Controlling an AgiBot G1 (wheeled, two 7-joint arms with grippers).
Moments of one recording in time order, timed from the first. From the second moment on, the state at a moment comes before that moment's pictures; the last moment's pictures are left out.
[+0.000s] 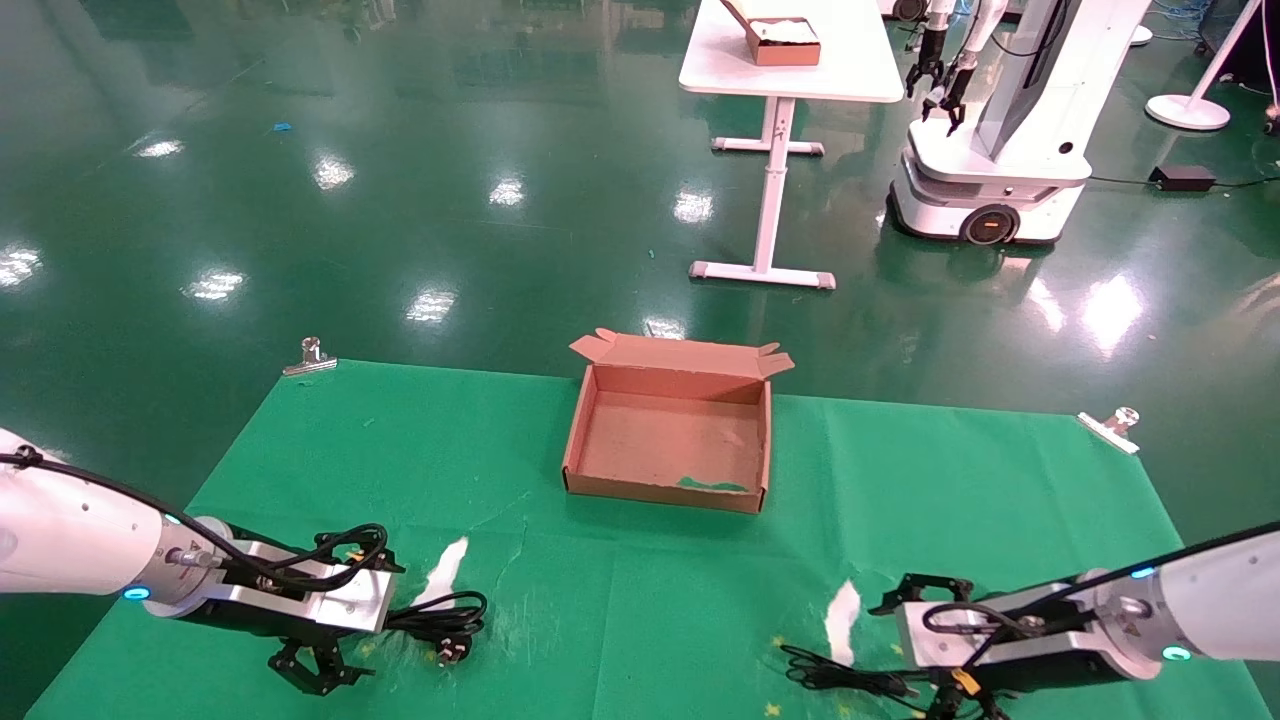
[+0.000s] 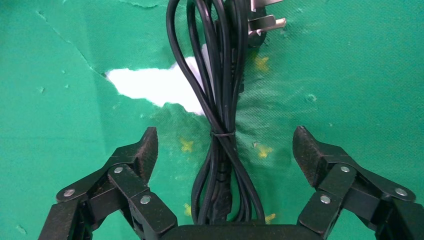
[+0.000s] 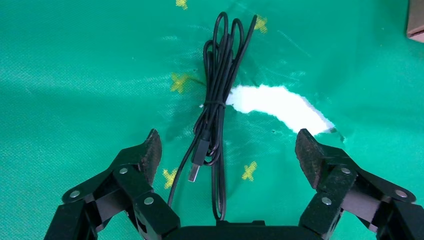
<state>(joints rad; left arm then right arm) -1.70 1.13 0.84 -0.13 1.79 1.19 0.65 1.60 -1.07 -0.72 0.09 -1.65 -1.29 -0.69</state>
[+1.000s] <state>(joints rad) -1.69 1.12 0.83 -0.15 1.79 1.19 0.64 1.60 -1.06 -0.72 0.11 -1.65 -1.30 -0.68</state>
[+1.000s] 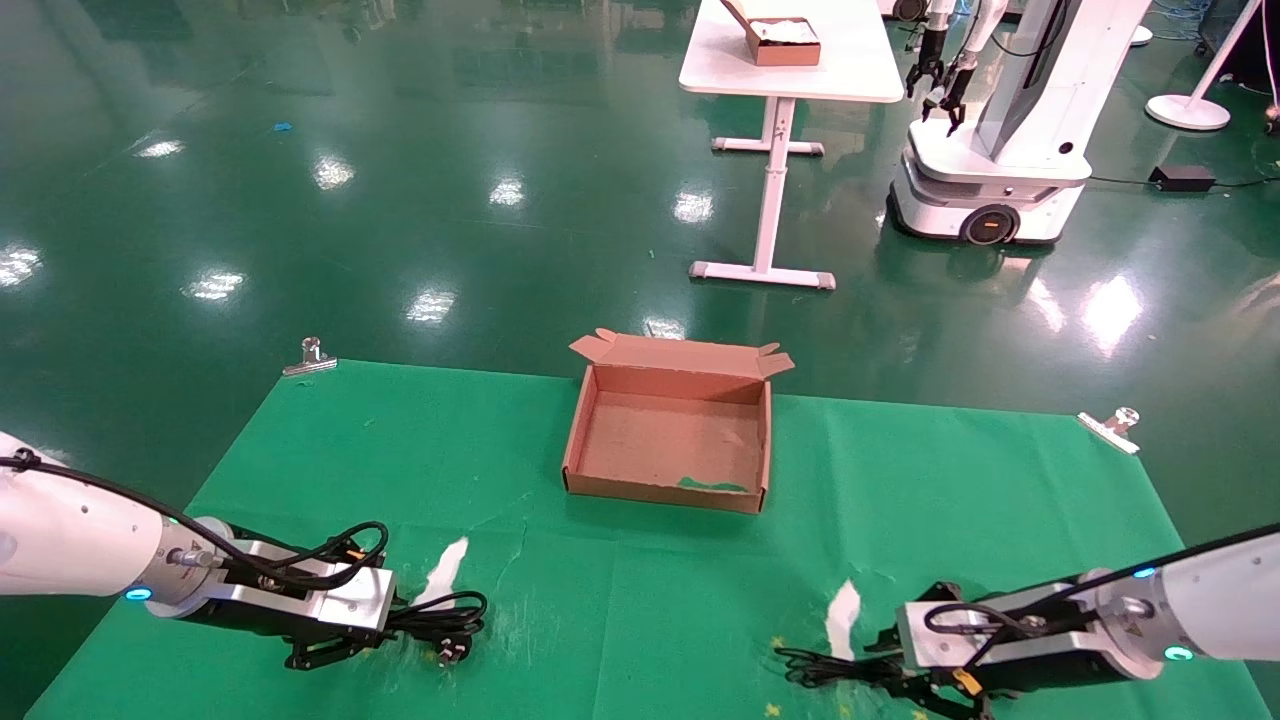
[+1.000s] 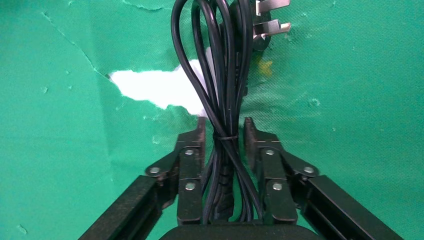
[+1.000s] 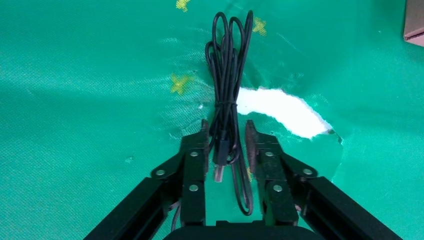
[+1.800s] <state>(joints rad) -1.92 1.08 0.73 -0.10 1.65 1.32 0.49 1.77 -0.96 -0.65 0.15 -1.56 -1.39 -0.60</state>
